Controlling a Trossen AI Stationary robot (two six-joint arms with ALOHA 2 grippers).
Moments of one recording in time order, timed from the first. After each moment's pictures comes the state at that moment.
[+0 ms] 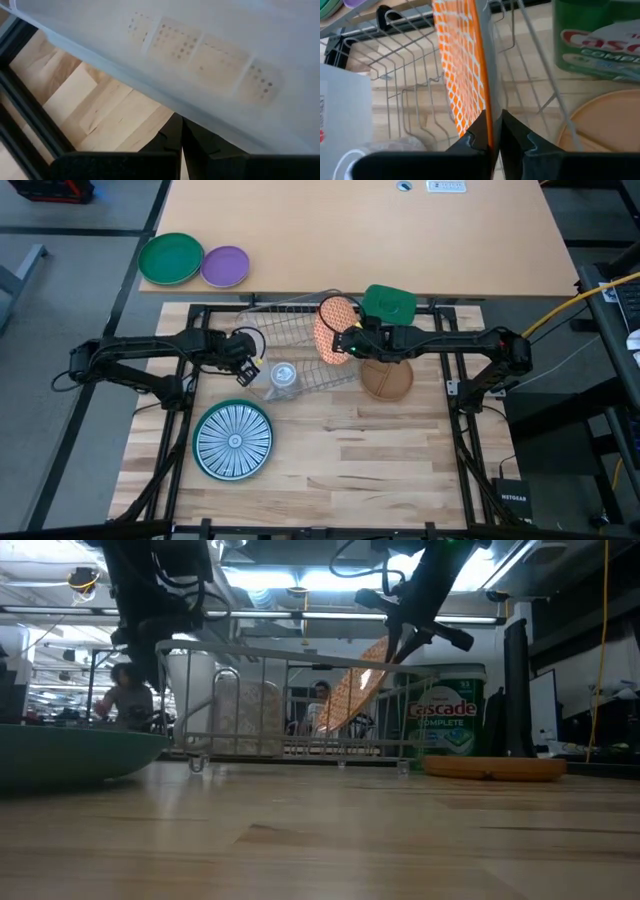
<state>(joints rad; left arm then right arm) 0.26 1.18 0.87 -0.98 -0.34 -0.46 -0.14 1.59 1.28 -0.69 0.43 1.33</state>
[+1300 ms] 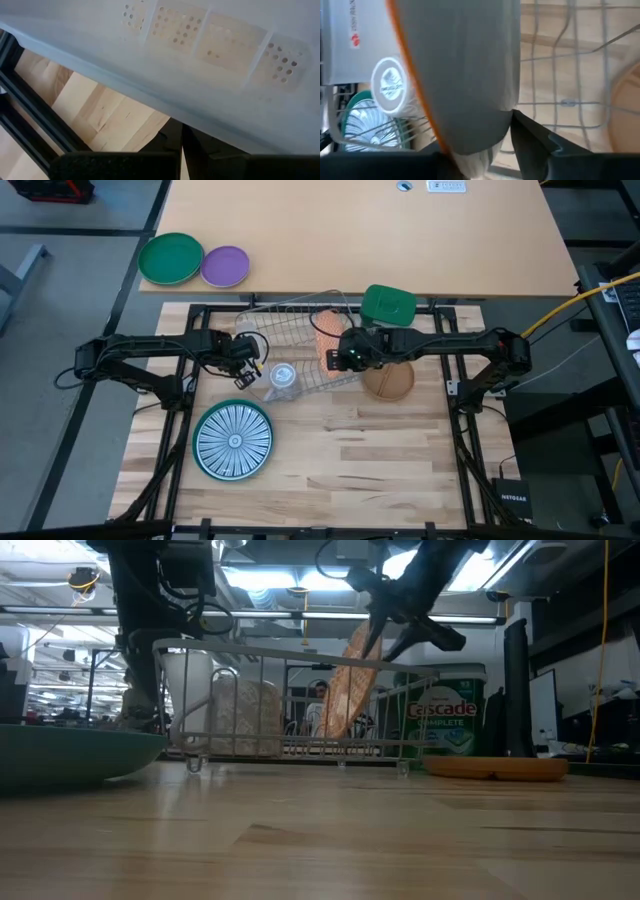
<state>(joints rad) 0.26 1.23 0.87 -1.03 -0.34 -0.37 -0.14 1.59 1.28 -0.63 0.09 1.22</state>
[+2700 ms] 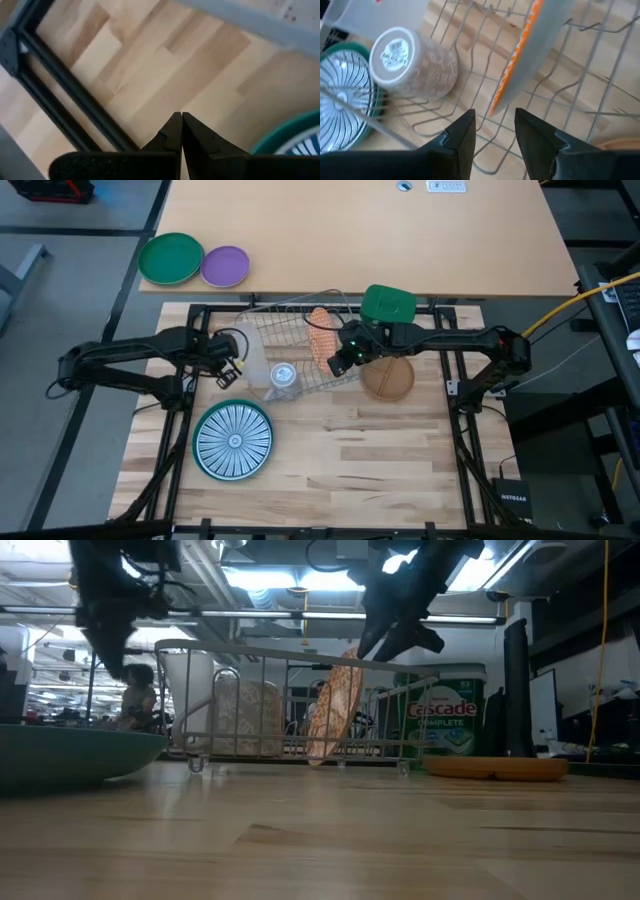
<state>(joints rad) 0.26 1.02 0.87 -1.25 -0.33 -0.47 -0.18 1.59 1.28 -0.60 0.06 0.69</state>
